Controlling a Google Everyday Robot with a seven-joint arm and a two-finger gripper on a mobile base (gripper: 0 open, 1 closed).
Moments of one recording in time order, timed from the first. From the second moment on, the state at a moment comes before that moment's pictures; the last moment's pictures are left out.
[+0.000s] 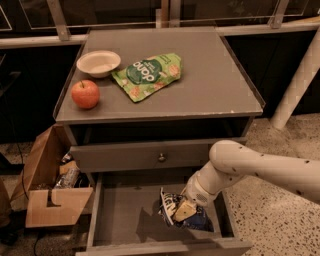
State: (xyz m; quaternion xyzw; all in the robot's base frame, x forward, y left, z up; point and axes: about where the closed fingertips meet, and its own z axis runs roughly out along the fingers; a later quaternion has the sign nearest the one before) arm 0.433 -0.081 0.554 -0.55 0.79 0.26 0.10
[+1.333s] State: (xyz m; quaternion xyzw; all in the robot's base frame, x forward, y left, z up) arm 0.471 -0.060 0.478 -0.47 0.82 0.28 0.15
